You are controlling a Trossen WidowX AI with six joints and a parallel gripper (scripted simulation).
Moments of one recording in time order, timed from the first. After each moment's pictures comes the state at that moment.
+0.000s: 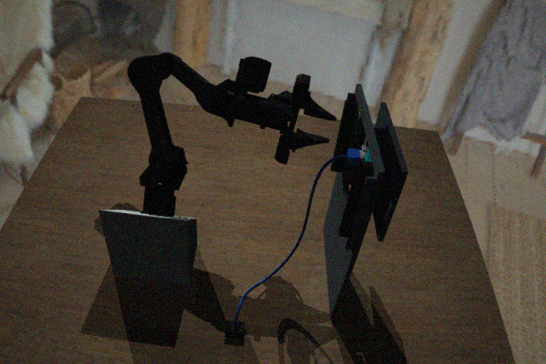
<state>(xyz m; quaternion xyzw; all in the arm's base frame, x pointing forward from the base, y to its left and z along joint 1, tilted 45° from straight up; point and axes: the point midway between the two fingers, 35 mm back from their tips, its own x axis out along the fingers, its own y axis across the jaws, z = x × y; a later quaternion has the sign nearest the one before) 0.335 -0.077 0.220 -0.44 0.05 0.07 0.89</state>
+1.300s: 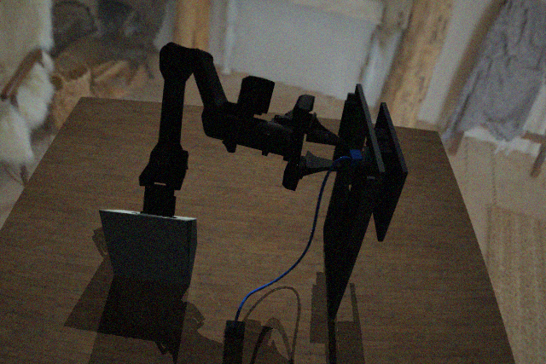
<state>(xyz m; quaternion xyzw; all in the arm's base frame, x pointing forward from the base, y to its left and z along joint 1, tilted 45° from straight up) 0.349 -0.173 0.158 -0.39 0.09 -0.01 0.92</state>
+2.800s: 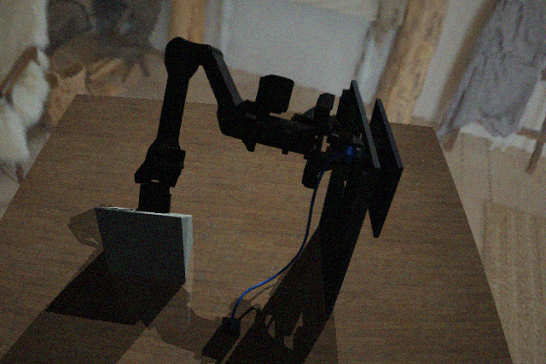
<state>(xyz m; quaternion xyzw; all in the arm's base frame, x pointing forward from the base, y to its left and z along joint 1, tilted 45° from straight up) 0.396 -0.169 0.159 -0.39 0.09 -0.02 0.92</state>
